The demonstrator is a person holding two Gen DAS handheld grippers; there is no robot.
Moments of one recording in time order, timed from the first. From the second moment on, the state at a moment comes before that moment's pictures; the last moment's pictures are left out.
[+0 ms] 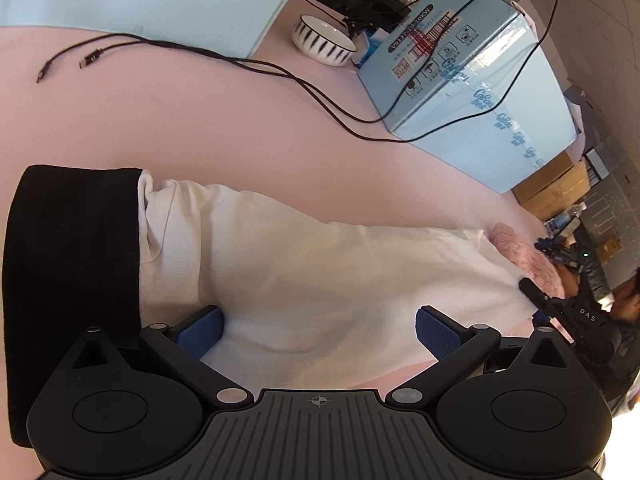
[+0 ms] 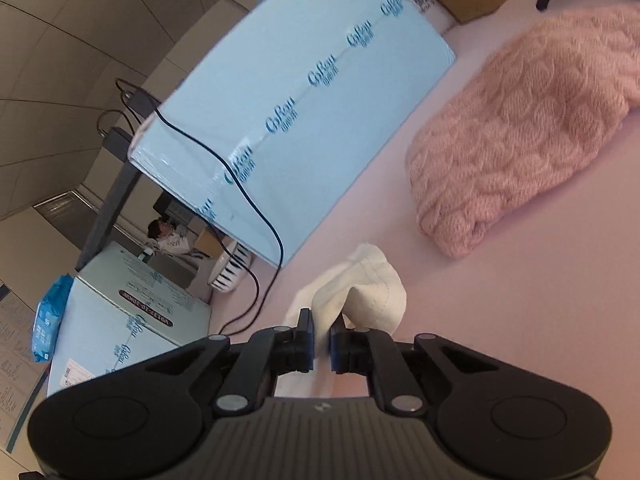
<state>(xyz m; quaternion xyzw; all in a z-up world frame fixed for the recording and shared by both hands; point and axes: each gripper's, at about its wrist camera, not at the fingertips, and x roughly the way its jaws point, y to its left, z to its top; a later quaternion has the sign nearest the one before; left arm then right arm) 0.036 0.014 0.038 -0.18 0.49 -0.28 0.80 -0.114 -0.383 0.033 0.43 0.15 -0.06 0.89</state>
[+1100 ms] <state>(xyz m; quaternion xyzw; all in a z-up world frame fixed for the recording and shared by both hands) -0.058 0.180 0.067 -0.27 0.32 -0.11 0.90 -0.064 -0.093 0.033 0.10 0.33 0.28 0.90</state>
